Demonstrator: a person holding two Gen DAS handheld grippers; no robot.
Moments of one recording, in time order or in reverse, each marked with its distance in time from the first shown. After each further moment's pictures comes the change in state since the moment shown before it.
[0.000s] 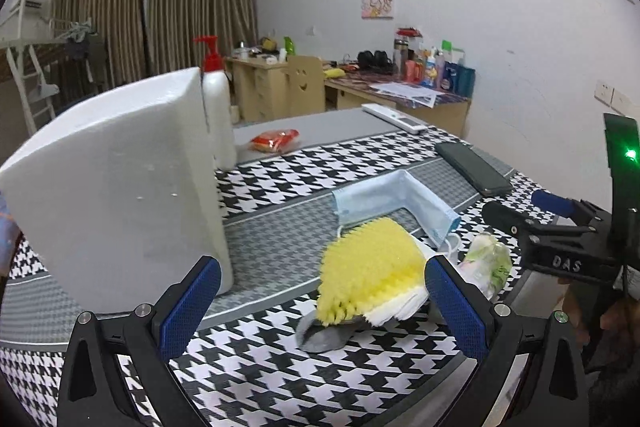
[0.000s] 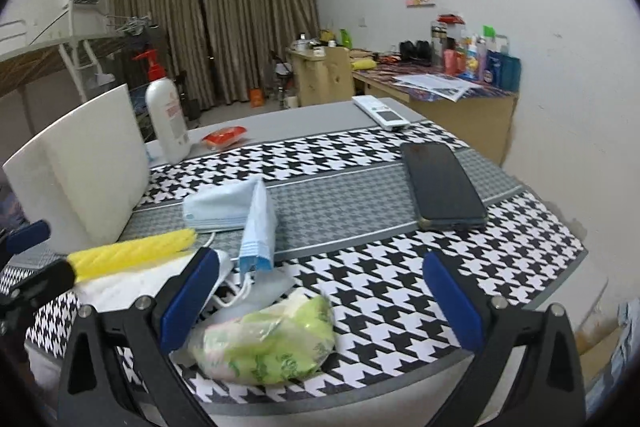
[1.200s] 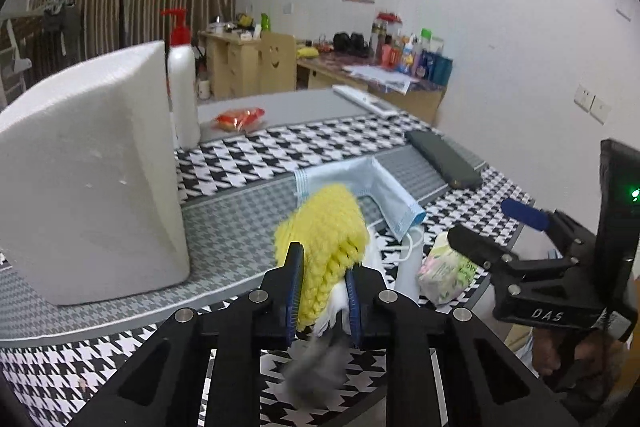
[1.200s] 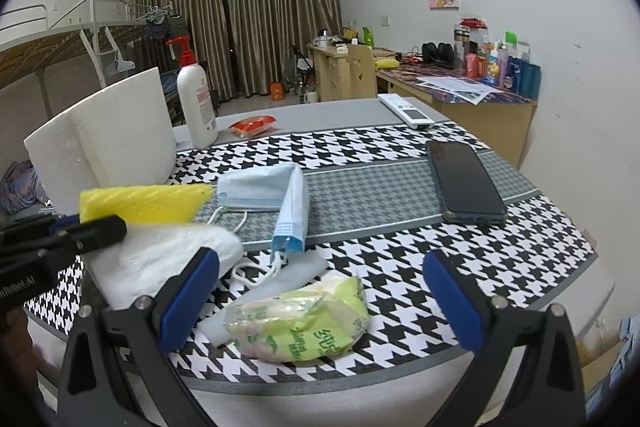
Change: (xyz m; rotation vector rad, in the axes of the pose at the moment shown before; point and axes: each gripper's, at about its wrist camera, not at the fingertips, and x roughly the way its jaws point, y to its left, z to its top) left arm 0.004 -0.004 0.004 -0.034 0.068 -0.128; right arm -0.004 0.016 -0.005 -0.033 0.016 0.058
